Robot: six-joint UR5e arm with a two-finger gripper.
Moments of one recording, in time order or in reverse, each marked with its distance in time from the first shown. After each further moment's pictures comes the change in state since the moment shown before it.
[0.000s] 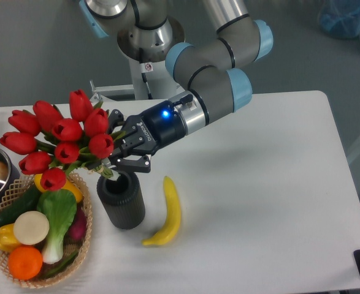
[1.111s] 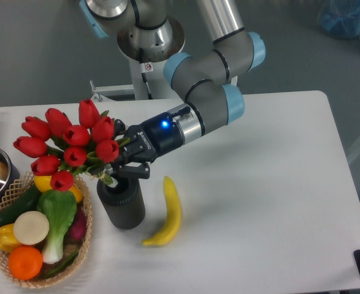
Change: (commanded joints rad) arm 0.000 -0.057 -0.064 -0.002 -0.031 0.198
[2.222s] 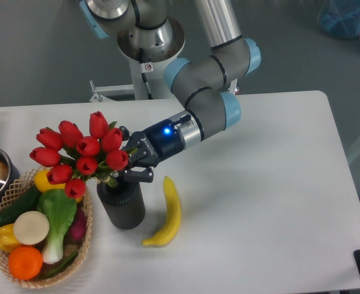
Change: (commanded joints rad) arm 0.023 -0.014 -0.087 0.000 -0.006 0.005
